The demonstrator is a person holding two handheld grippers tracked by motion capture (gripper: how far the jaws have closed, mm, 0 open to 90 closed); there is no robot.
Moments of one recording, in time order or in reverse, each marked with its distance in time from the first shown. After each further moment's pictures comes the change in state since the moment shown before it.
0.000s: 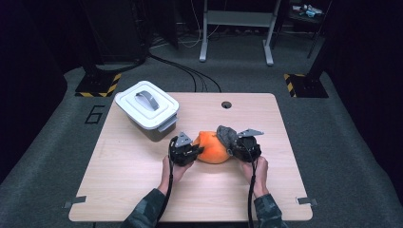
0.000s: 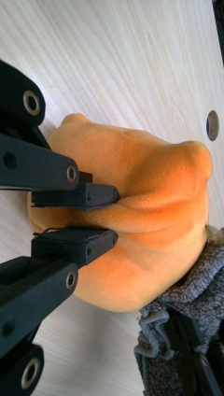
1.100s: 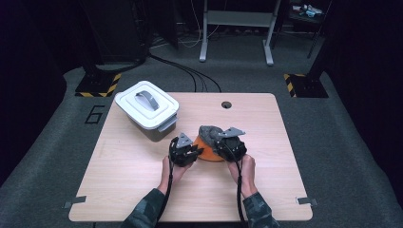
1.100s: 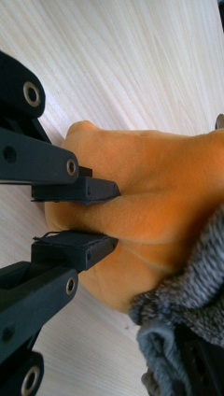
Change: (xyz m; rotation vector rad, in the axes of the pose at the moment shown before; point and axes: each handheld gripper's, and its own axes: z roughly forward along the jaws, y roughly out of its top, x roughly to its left) left arm 0.001 -0.006 0.005 0.026 0.020 0.025; right arm 0.050 0.022 -0.005 -0.041 0.009 -0.129
